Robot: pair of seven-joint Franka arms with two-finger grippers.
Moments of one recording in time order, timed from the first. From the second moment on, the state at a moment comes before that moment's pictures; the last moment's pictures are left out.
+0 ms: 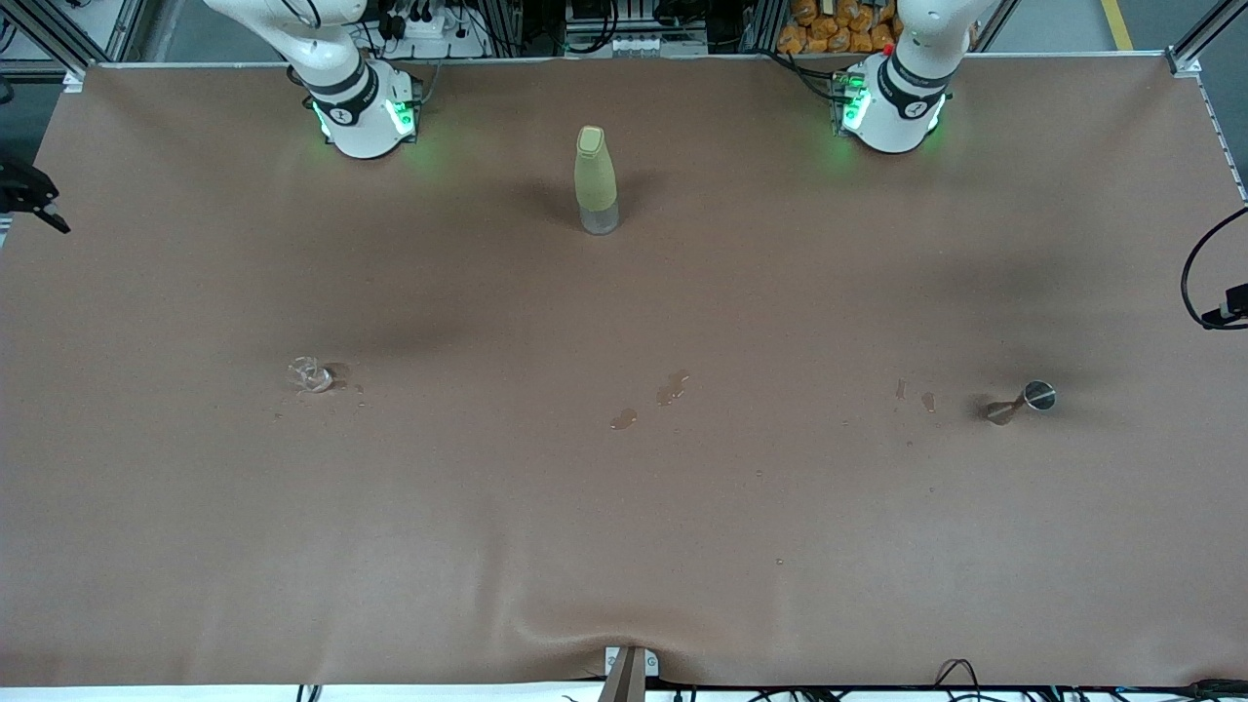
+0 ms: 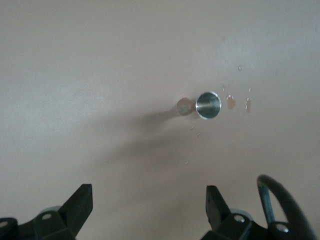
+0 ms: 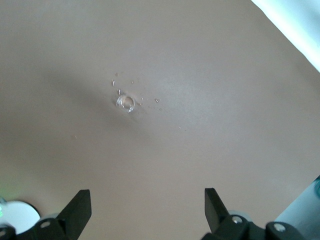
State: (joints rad) left arm 0.67 0.32 -0.19 -1.61 -0.18 1.81 0.87; right arm -0.13 -0.06 -0.05 -1.61 -0.05 1.59 -0.97
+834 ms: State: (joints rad) left arm 0.74 0.55 -0.18 -1.58 -0.32 1.87 1.27; right arm -0.28 -0.03 -0.06 -1.61 -0.05 1.61 -1.71
